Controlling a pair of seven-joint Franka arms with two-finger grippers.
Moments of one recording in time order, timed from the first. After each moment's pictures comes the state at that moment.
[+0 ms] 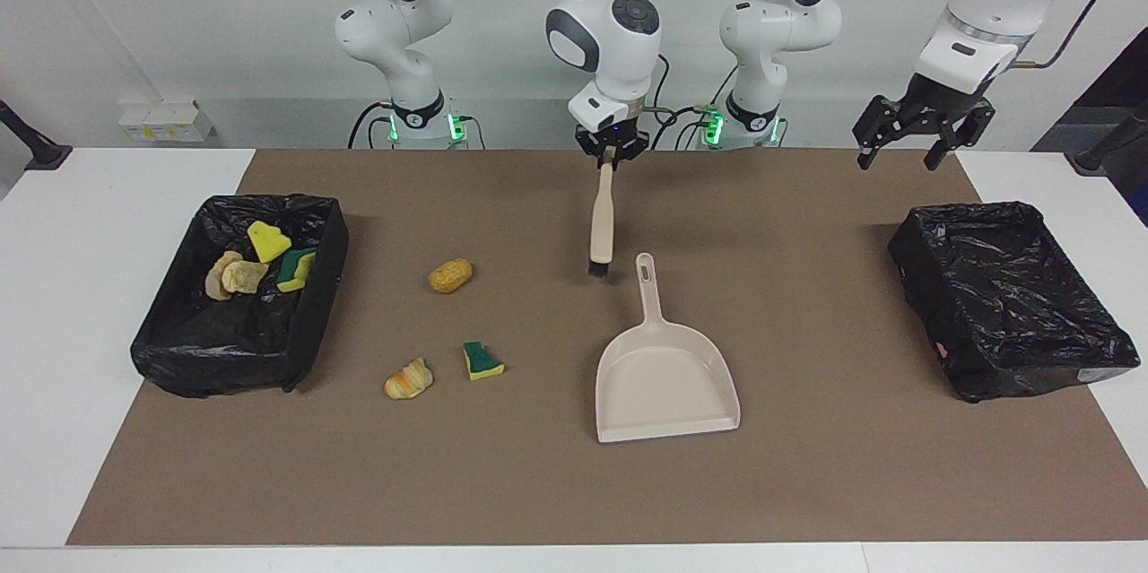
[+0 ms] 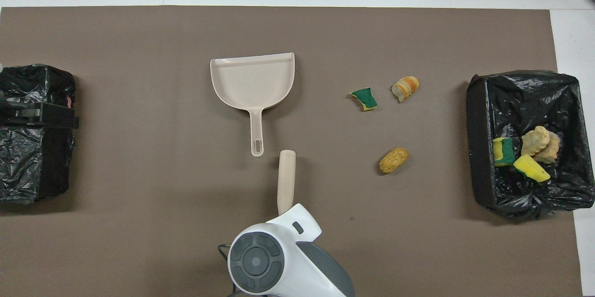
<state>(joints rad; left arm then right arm) 0.02 -0.10 -0.11 -1.67 -0.02 1.64 -0.01 0.63 0.01 0.22 -2.07 0.07 1.93 1.01</state>
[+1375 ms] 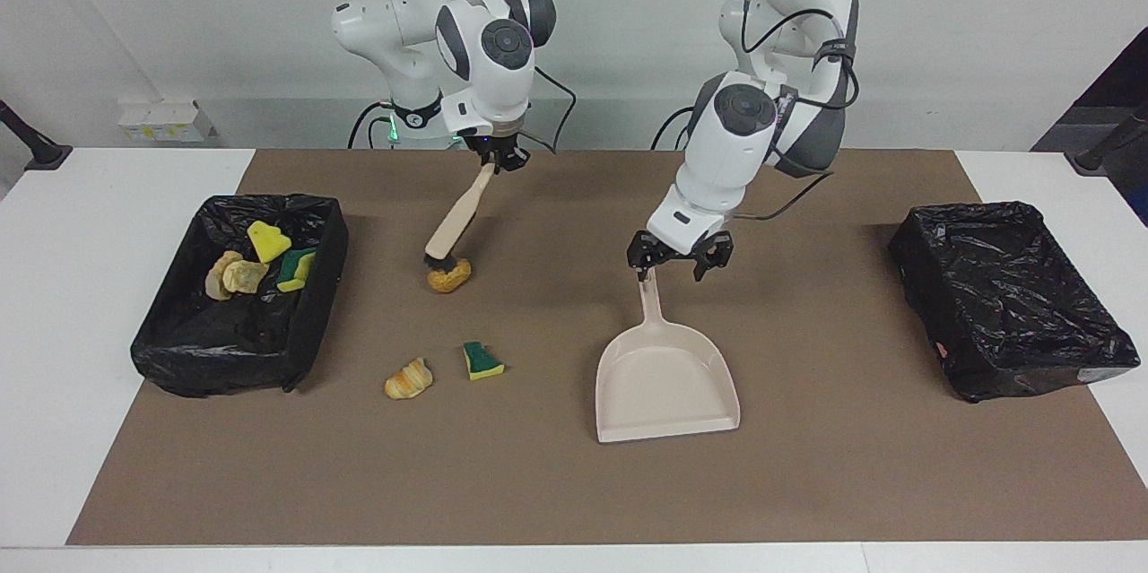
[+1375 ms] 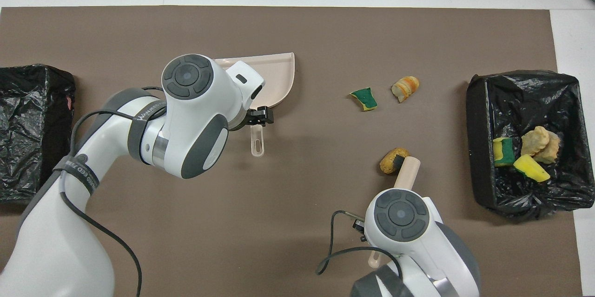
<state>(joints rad) -0.39 0.33 -0.15 -1.81 -0.04 2.17 -0.49 0.33 -0.22 0.21 -2.40 0.03 1.87 1.02</state>
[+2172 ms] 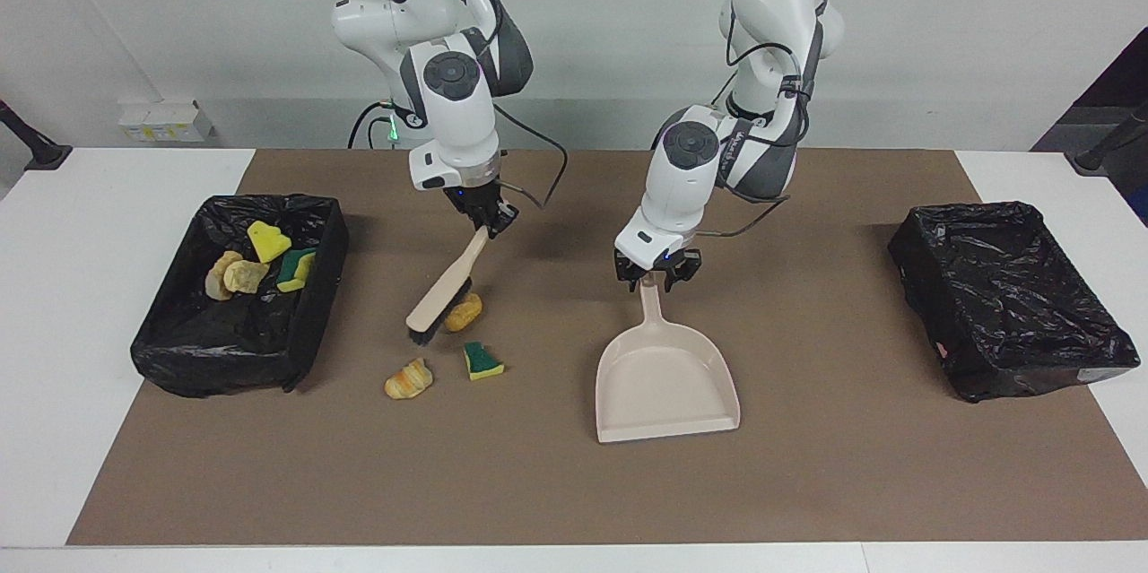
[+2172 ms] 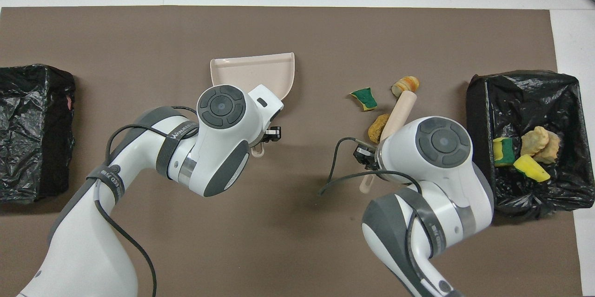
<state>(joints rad) -0.44 0.33 -0.15 -1.84 0.02 2.19 -0.53 0.19 0.04 0.21 -2.08 0.03 2.08 0.93</state>
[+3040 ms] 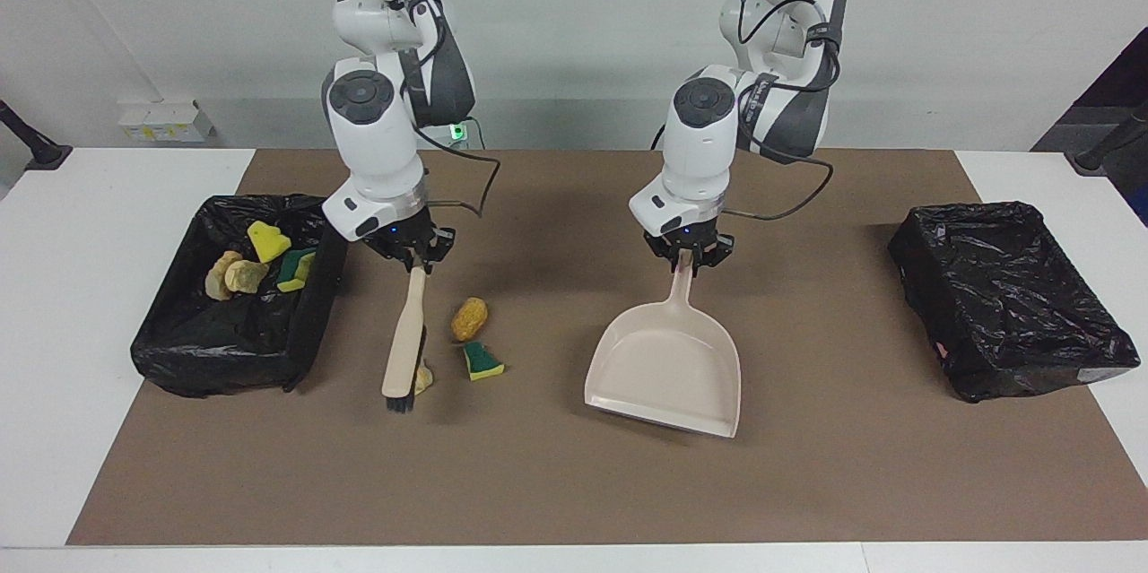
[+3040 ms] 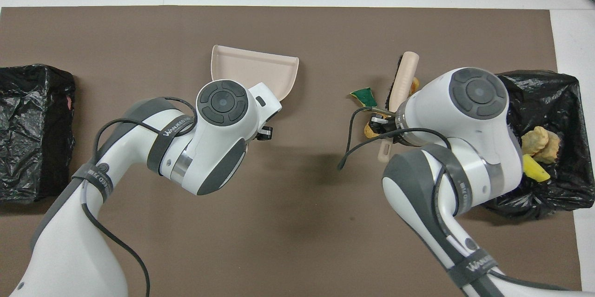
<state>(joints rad) -0.41 0.20 -0.12 -1.79 0.14 1.93 -0.11 -0.03 0.14 0.20 -1.91 -0.10 2.01 0.13</state>
